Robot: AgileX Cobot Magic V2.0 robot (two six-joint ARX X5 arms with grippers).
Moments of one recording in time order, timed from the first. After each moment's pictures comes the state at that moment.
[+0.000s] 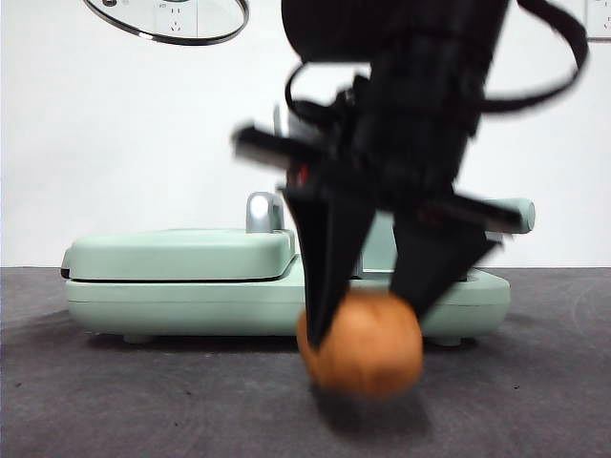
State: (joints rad) left arm -0.37 1.56 1.95 -1.03 0.11 0.17; right arm 0.87 1.61 1.09 -0.77 -0.16 0.51
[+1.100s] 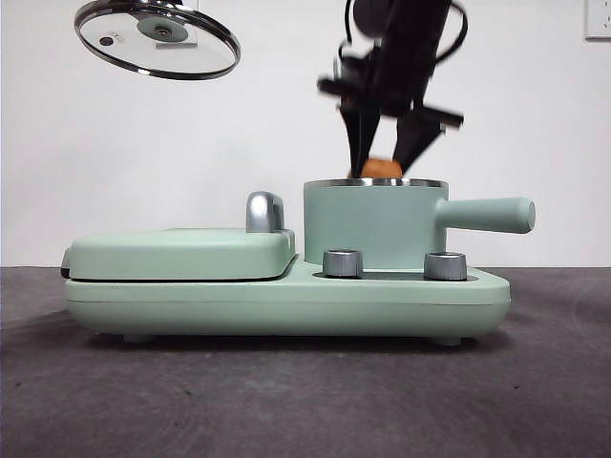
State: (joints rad) left arm -0.33 1.57 1.83 -0.92 0.11 0.17; right arm 0.41 2.19 2.27 -1.28 -0.14 0.16
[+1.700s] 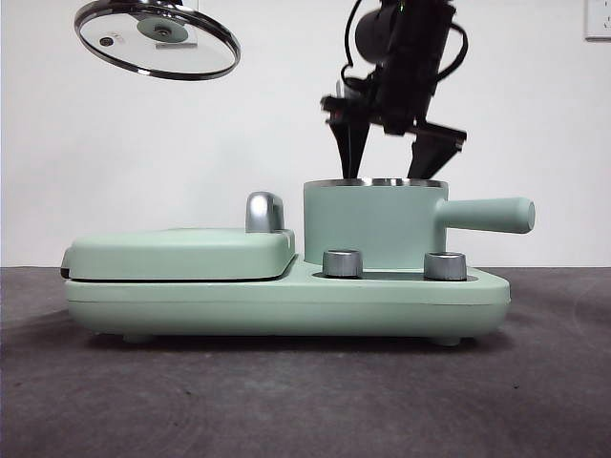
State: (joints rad) left arm -0.33 1.57 1.83 -0.91 0.11 0.17; right arm 0.40 2.24 2.33 -1.33 -0.16 0.15
